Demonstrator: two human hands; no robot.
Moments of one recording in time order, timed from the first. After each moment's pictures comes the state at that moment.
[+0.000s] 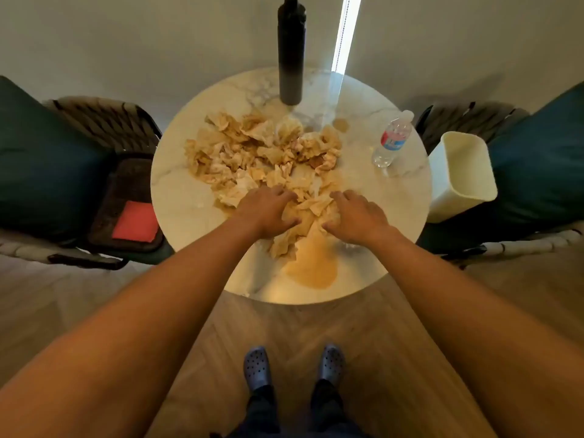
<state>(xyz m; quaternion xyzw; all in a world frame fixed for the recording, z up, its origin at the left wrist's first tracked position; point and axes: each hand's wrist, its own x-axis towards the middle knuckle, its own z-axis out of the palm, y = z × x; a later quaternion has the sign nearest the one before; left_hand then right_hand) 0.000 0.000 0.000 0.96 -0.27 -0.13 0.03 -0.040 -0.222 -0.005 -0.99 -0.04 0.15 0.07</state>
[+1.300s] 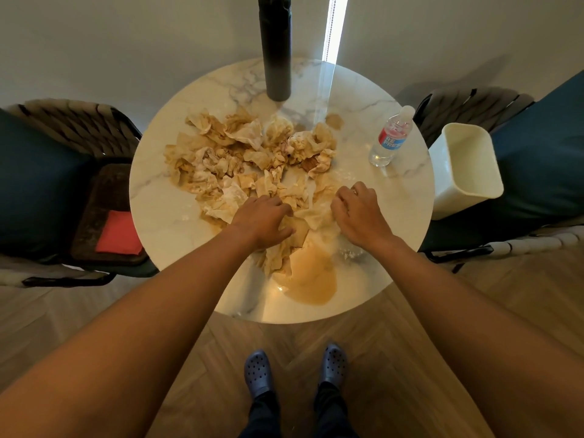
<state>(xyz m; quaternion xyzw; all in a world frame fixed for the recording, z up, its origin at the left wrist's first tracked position) 0.031 -0.010 -0.037 0.94 -0.31 -0.15 0.02 -0.016 -0.238 -0.036 -0.96 0.03 0.02 0.26</state>
